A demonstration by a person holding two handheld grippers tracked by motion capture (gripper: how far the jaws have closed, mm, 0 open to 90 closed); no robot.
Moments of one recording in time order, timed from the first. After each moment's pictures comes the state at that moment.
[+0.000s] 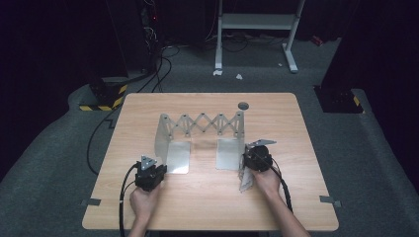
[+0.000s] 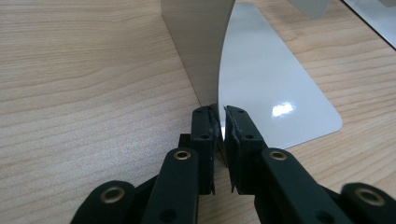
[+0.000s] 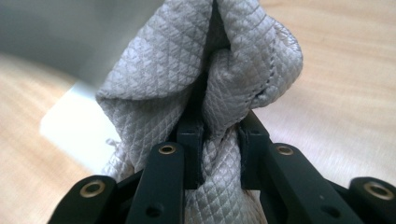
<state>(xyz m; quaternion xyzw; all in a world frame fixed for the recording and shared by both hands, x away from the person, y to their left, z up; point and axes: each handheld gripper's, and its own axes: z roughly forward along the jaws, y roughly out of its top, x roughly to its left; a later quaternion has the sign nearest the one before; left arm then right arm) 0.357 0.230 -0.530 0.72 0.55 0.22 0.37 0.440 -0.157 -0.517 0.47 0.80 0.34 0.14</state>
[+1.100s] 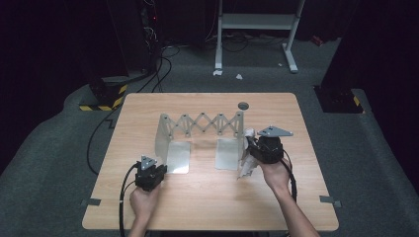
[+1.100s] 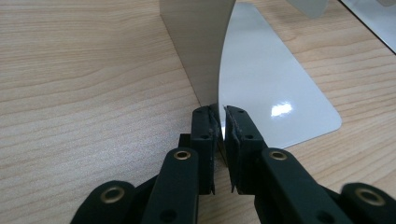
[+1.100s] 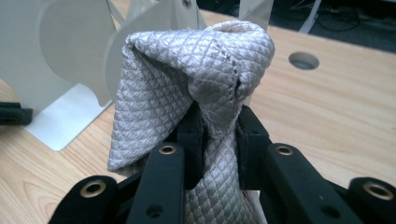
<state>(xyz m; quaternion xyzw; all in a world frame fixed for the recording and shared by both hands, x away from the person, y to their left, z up) 0.357 0.230 -0.530 0.72 0.55 0.21 0.37 0.407 -0.160 -0.411 0.43 0.77 0.42 0.21</state>
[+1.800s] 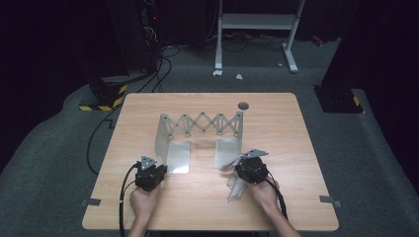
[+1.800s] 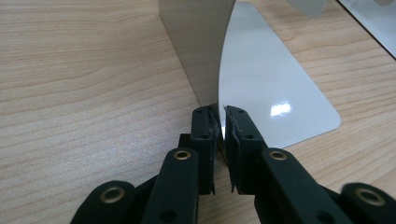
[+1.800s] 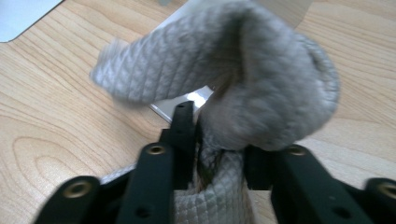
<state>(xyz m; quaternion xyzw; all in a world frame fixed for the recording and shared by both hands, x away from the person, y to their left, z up) 0.357 0.230 -0.530 0.72 0.54 0.21 0.37 0.395 -0.132 -0.505 0.44 0.82 0.32 0.17</state>
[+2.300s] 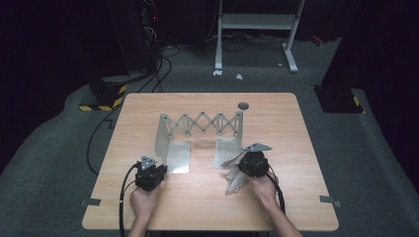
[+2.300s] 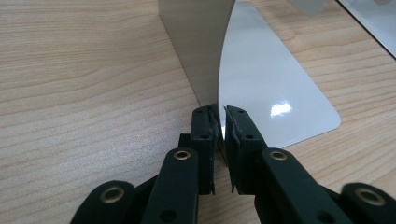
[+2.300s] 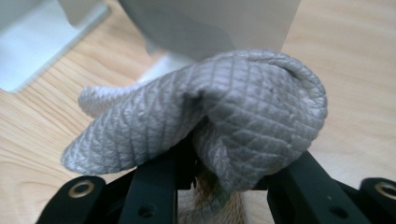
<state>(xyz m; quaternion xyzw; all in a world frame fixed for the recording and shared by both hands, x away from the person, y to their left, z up) 0.357 0.229 -0.530 0.72 0.54 0.21 0.37 0.407 -0.136 -0.490 0.45 0.80 0.36 0.18</state>
